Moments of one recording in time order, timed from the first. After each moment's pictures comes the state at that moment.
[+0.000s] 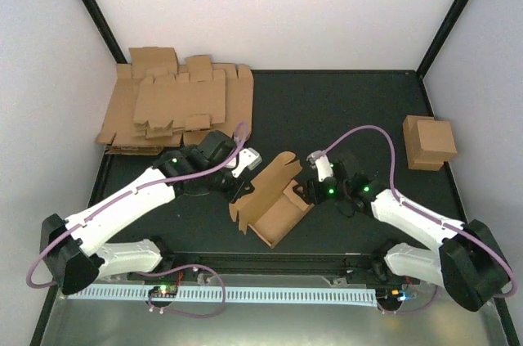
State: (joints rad) left arm -0.77 1.16 1.00 -0.81 0.33 -0.15; right arm 0.59 1.13 0.51 -0.16 -0.36 0.27
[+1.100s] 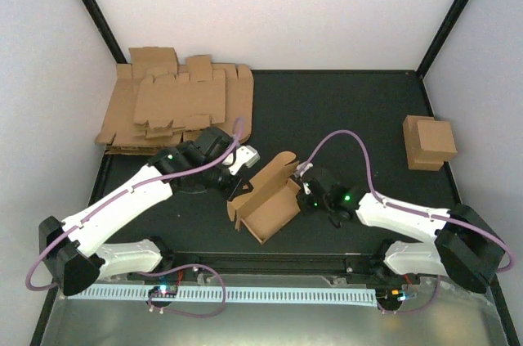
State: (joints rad) left arm -0.75 1.16 1.05 -0.87 0.38 -0.15; right arm 0.87 1.22 0.54 -0.25 0.08 0.30
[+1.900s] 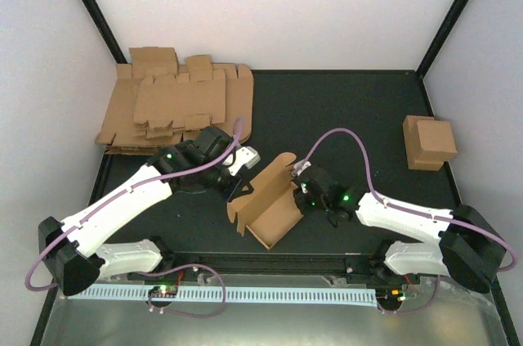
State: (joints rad) left arm -0.75 1.16 1.06 -0.89 0.41 -0.13; right arm 0.91 1.20 0.57 -0.28 0.15 0.29
